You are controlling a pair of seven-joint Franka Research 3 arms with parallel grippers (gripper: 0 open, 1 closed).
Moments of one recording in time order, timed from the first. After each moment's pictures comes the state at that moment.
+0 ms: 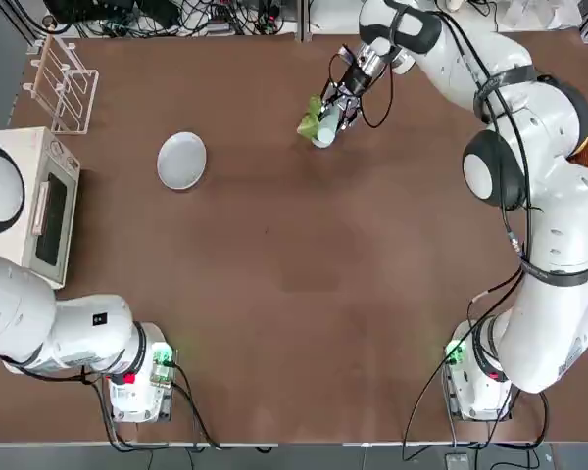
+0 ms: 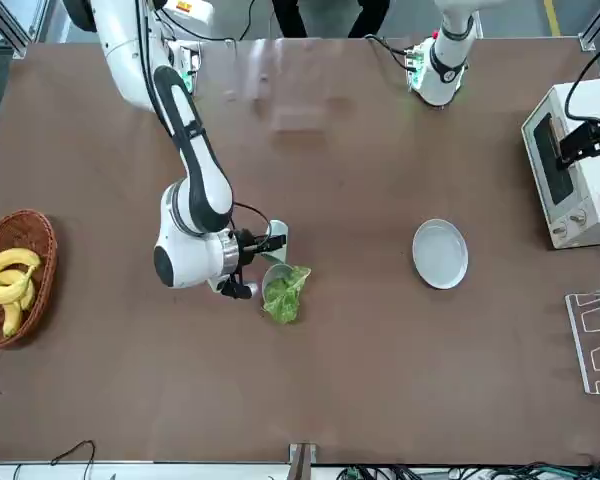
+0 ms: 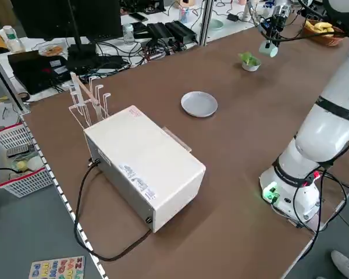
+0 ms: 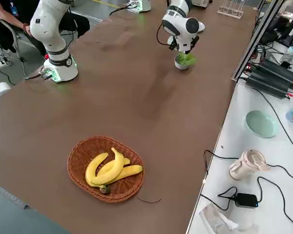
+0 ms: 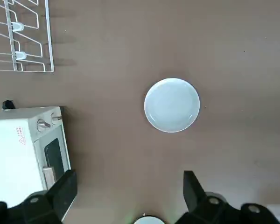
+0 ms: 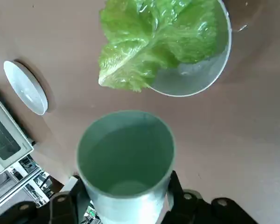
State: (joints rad) left arm 0.14 0.06 -0.14 -1.40 0.04 1.41 0.01; right arm 0.57 0.67 -0.16 -1.50 0.94 1.86 0.11
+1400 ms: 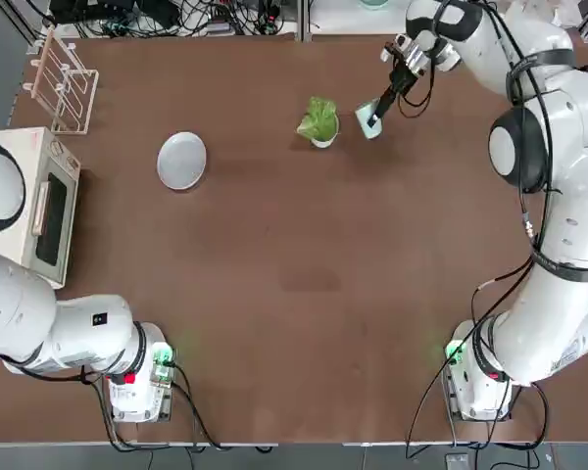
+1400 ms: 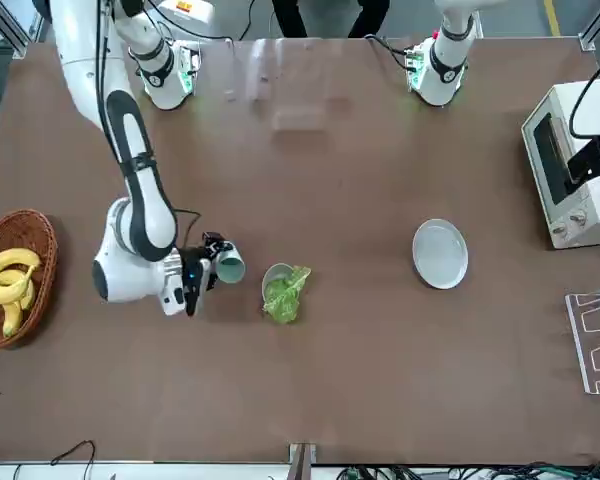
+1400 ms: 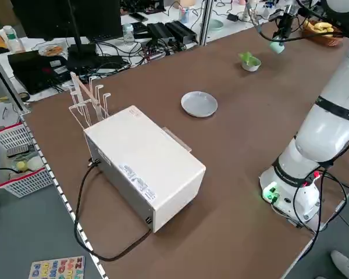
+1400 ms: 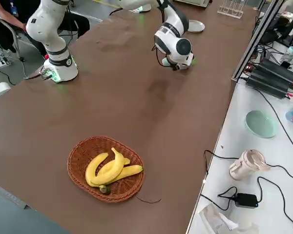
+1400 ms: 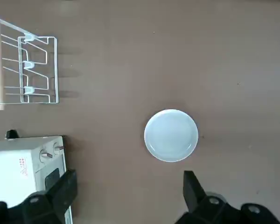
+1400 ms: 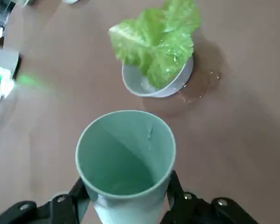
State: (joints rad) left arm 0.14 0.07 -0.14 -1.40 0.03 1.55 0.01; right arm 0.35 0.60 -0.19 -1.67 0.85 1.86 -1.35
